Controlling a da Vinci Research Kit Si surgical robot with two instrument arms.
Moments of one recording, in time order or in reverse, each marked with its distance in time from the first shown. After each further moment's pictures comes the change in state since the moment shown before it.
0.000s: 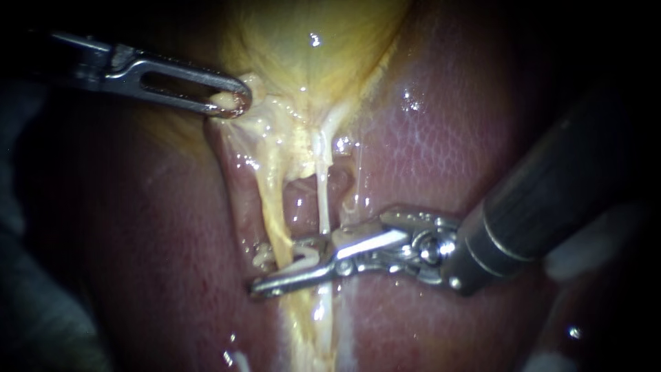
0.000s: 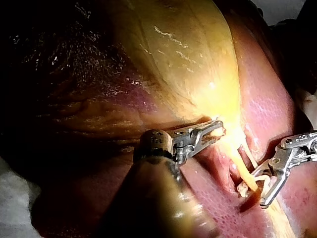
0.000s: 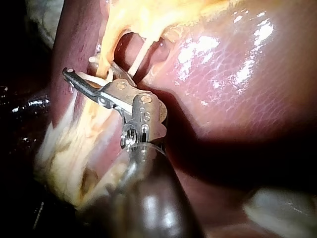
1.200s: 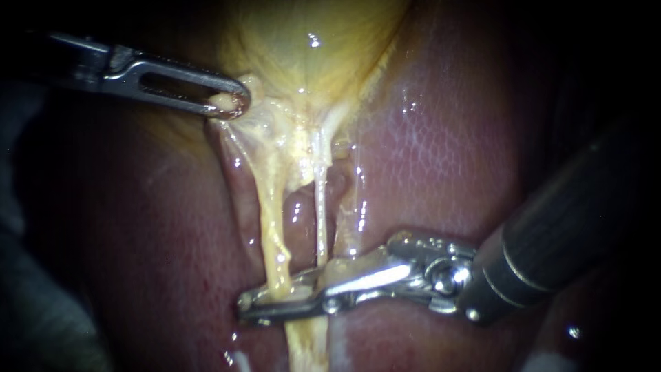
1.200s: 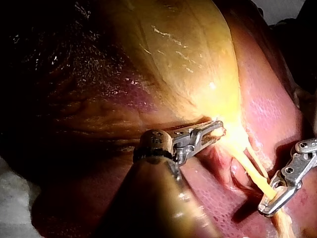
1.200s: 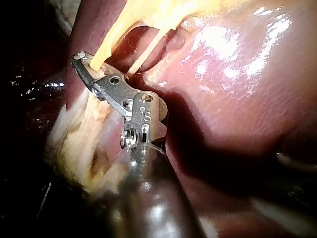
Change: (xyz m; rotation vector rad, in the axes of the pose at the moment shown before) right arm 0.000 -0.004 0.000 0.089 -0.024 -0.100; left arm 0.000 0.000 0.000 0.002 0.001 0.000
